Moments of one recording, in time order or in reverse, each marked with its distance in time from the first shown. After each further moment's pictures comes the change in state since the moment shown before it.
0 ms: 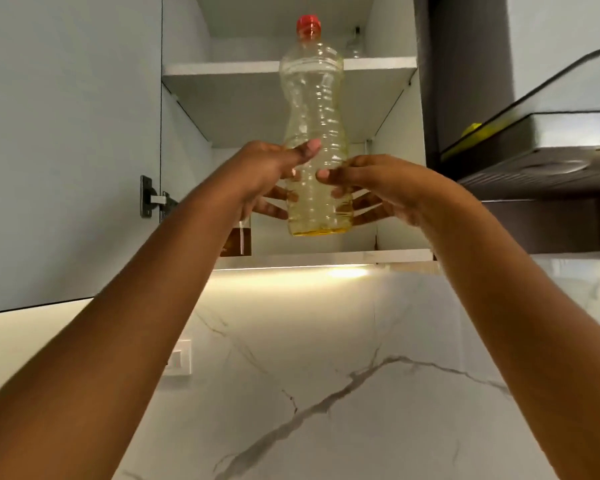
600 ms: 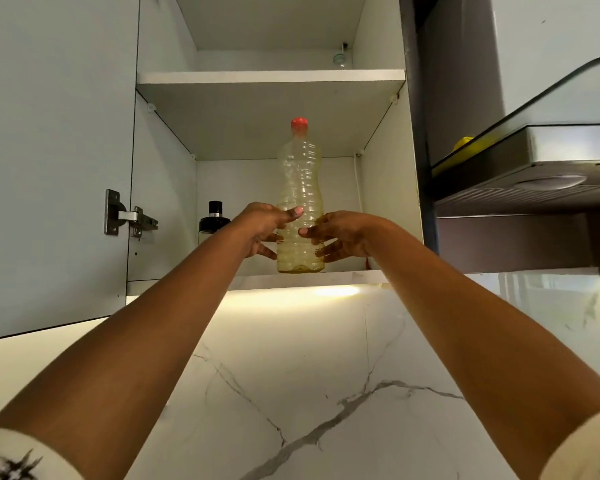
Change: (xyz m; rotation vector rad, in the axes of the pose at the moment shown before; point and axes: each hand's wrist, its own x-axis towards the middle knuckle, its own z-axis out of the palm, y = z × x) left_hand 0.097 -0.079 0.030 -0.071 -0.027 -0.214; right_hand 0.111 0.079 0.007 0.103 -0.113 0.223
